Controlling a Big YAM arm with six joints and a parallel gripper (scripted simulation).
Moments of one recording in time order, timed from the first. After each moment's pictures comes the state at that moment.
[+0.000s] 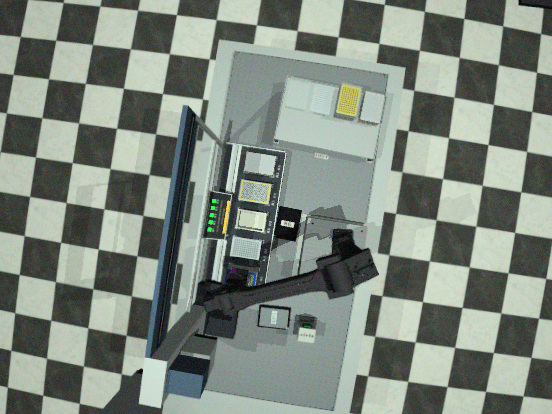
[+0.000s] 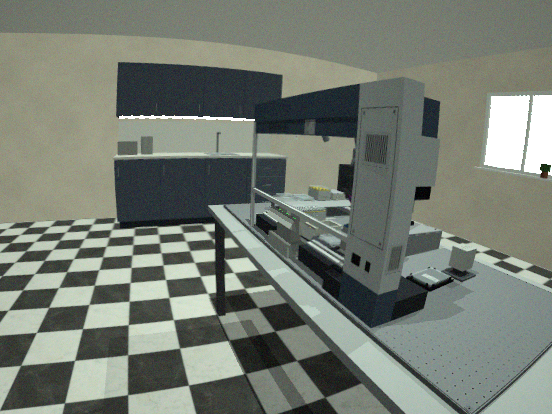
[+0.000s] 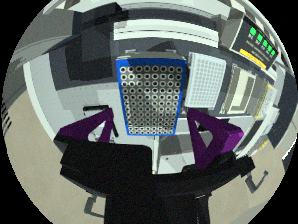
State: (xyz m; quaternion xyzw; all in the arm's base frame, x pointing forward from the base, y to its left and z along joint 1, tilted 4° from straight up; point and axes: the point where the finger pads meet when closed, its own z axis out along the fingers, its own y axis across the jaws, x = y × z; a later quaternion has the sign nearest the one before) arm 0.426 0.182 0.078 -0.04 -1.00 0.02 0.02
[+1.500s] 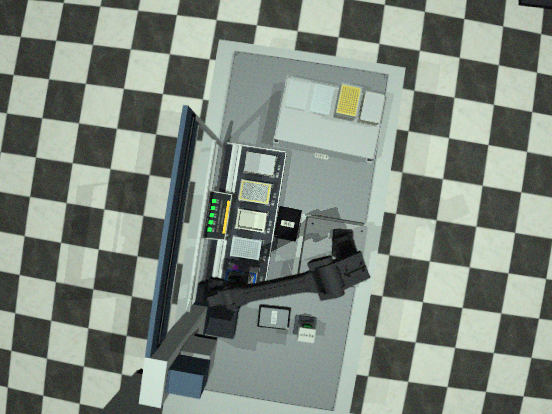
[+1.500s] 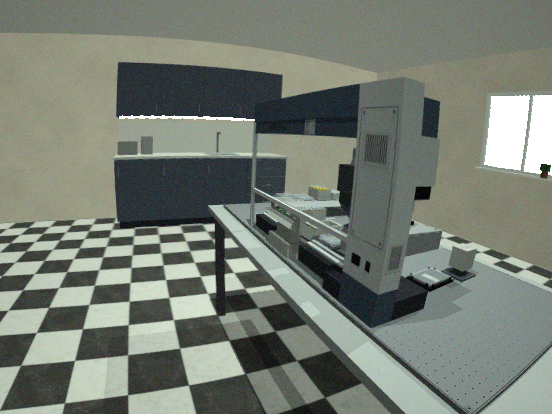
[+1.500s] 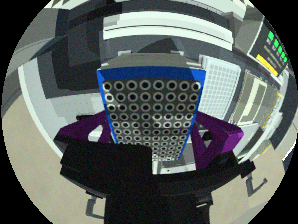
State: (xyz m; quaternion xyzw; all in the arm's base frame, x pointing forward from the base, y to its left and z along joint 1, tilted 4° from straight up) arm 0.424 0.180 0.028 -0.04 -1.00 0.03 0.02
